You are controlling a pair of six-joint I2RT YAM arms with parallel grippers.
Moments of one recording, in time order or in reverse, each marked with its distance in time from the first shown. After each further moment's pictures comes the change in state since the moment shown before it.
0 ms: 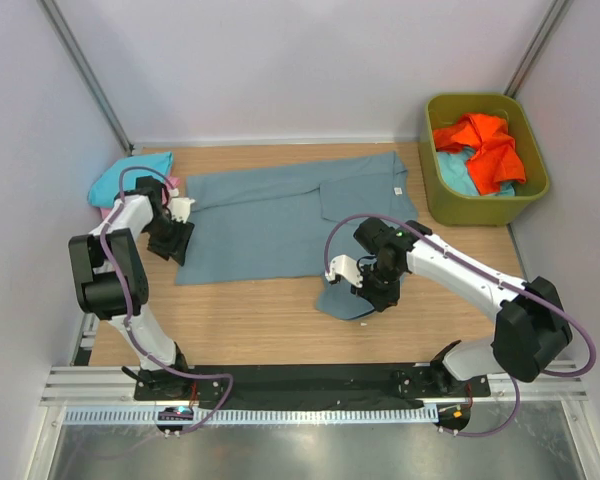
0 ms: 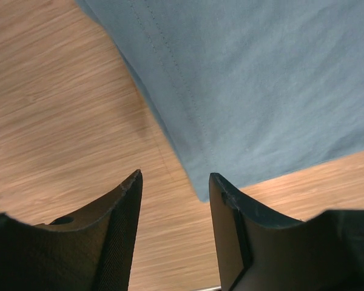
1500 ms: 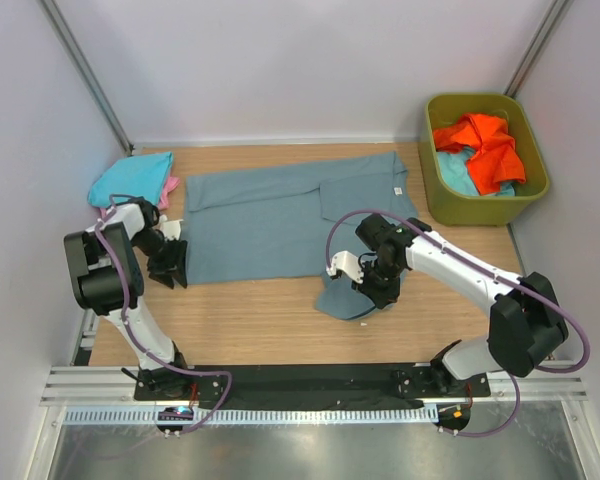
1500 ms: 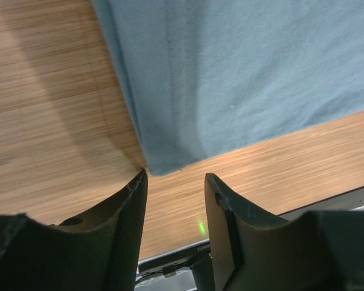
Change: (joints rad) left arm 0.111 0.079 -0.056 -0.151 0.150 -0.175; right arm -0.040 0.032 0.000 0.027 0.003 0.000
